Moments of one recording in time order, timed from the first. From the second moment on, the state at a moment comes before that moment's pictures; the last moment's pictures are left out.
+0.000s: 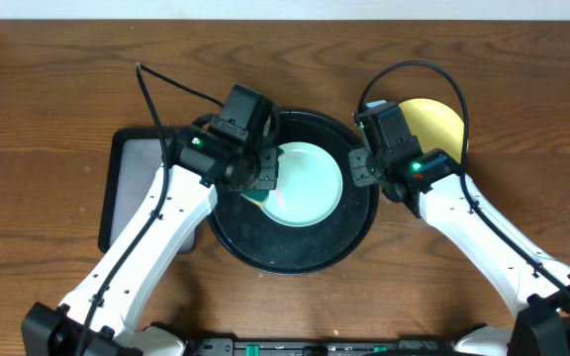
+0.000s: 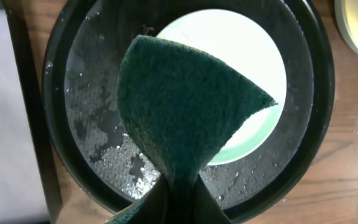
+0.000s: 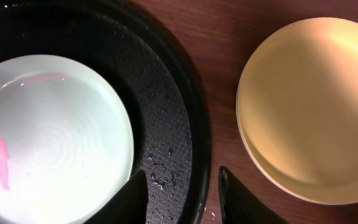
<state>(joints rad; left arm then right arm) -0.46 1.49 1.34 -1.04 0.04 -0.39 0.48 1.55 1.09 -0.54 0.15 0.20</state>
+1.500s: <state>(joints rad) -0.46 1.60 1.28 -0.91 0.08 -0.43 0.48 1.55 1.09 -0.53 0.10 0.22</state>
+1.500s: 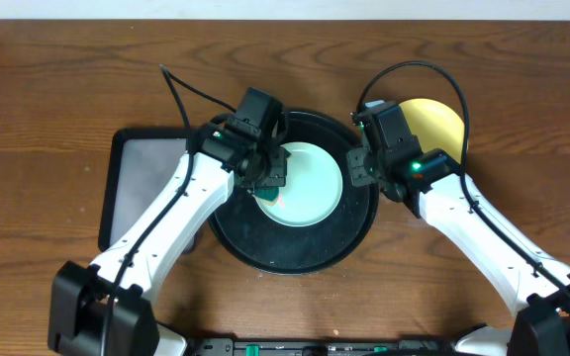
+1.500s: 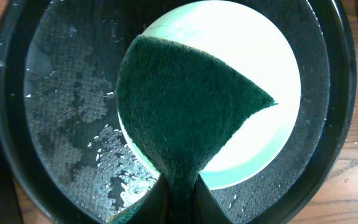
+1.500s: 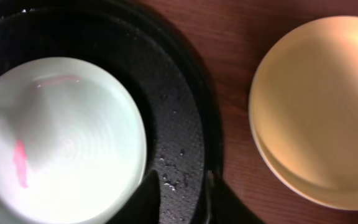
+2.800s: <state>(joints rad) -0.46 1.64 1.28 -0.84 0.10 -0.43 0.43 1.78 1.09 -0.39 -0.11 0.26</state>
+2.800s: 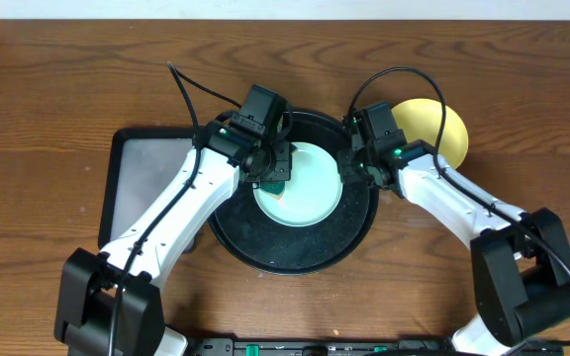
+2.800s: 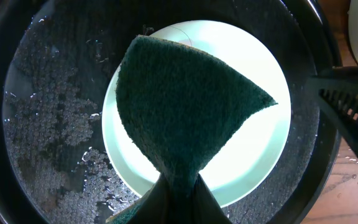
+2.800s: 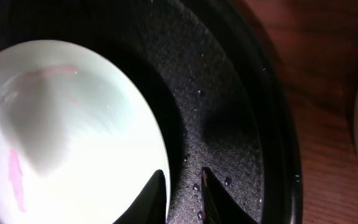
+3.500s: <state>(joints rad) -0.46 1.64 1.28 -0.82 0.10 -0.43 0.43 1.82 1.09 -0.38 -0.16 0.26</state>
